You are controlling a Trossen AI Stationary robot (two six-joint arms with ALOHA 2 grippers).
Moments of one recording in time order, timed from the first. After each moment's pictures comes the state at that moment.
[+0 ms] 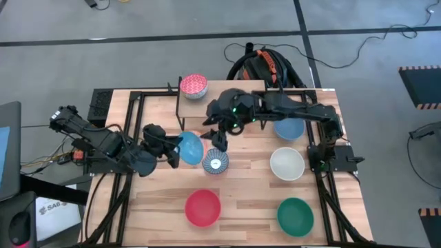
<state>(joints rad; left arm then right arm) -0.49 1.11 1.16 -0.74 -0.99 -0.94 -0.01 1.90 2.23 -0.90 -0.06 0.23</state>
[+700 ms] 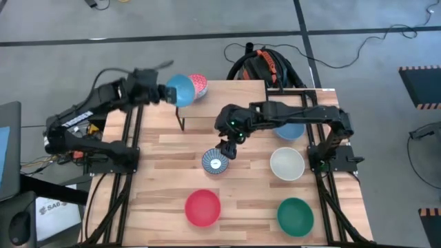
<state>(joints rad) 0.44 1.11 1.36 -0.87 -0.46 -0.69 -0.01 1.78 1.84 -0.89 -0.07 0.29</state>
